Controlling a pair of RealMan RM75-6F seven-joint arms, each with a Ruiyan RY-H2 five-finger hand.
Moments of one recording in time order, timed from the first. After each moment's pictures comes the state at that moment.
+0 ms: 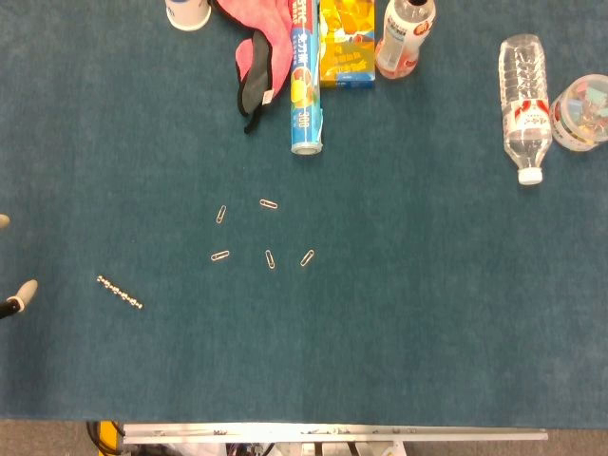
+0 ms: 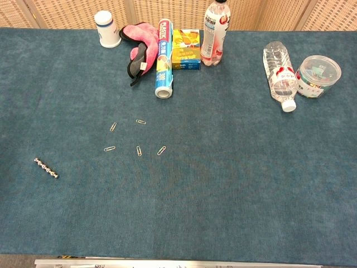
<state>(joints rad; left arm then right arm) 0.00 -1.20 -0.02 -1.82 1.42 1.58 0.25 -0.05 -1.16 0.04 -1.69 -1.36 1.42 0.21</state>
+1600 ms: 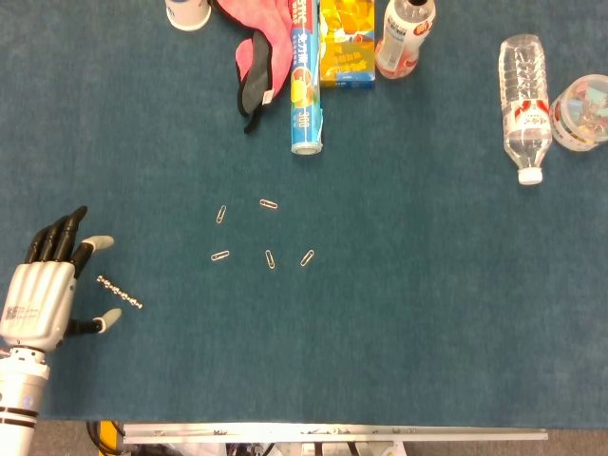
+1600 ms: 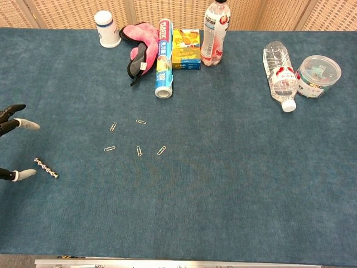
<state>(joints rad) -0.08 -1.35 0.05 -1.66 1.46 1.34 0.18 -0.08 -1.07 0.07 -1.74 -1.41 1.53 0.20</state>
